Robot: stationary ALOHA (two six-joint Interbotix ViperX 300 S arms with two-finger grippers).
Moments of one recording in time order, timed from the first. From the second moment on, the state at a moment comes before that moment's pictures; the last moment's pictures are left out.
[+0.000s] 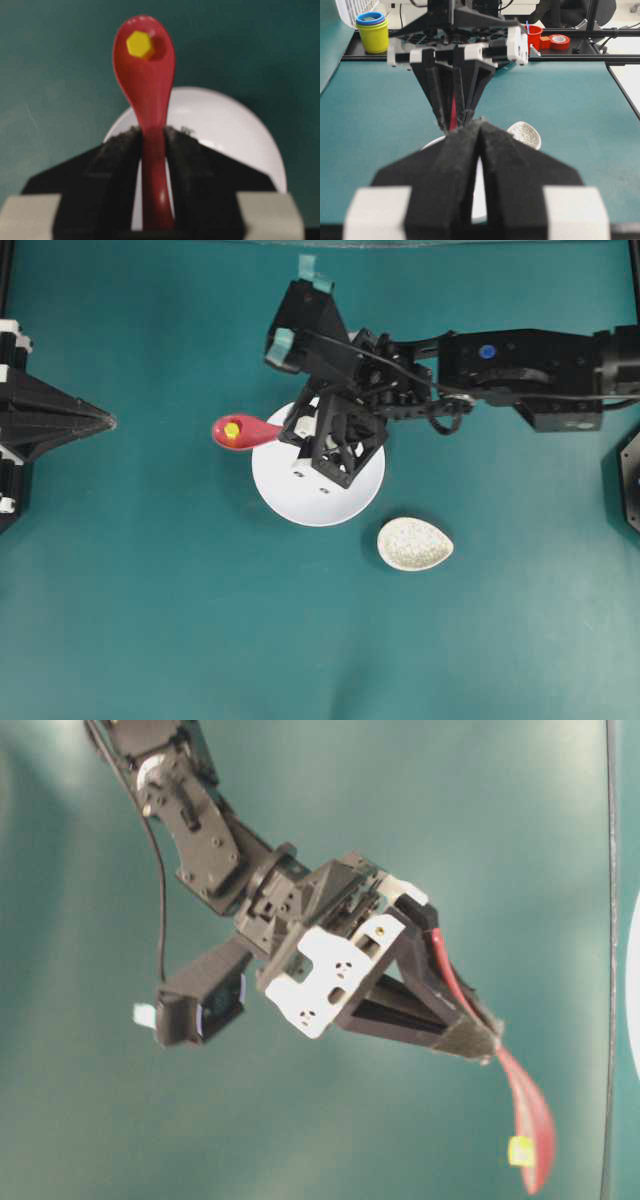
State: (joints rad) left arm 0.00 -1.03 1.16 0.02 -0.15 0.01; right arm -0.08 0.06 0.25 0.04 0.44 0.31
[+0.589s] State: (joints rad) left arm 0.00 -1.03 1.16 0.02 -0.16 0.01; right arm -0.05 -0.14 0.50 0.02 0.04 0.18
